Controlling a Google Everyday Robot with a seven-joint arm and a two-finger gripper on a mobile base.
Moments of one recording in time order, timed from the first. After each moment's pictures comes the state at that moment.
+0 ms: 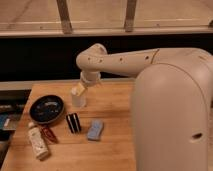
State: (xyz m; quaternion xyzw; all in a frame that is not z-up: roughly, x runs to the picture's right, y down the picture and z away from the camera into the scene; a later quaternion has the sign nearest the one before) arm -0.102 0.001 0.791 -0.26 0.02 0.44 0.86
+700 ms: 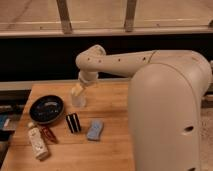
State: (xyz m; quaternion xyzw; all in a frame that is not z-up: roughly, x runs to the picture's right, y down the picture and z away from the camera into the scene) arm -0.116 0.001 0.807 -0.27 0.01 0.41 0.87
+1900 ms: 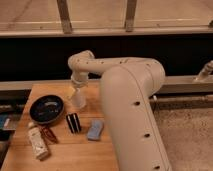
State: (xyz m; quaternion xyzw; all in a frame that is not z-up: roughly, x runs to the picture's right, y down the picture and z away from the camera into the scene) arm -0.169 0.021 0.883 -0.33 -0.01 0.36 0.87
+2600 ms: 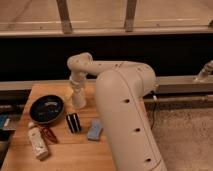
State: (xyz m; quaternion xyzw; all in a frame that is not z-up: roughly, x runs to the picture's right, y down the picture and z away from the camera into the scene) arm -0.189 0.030 0.902 -0.35 -0.01 0.34 0.87
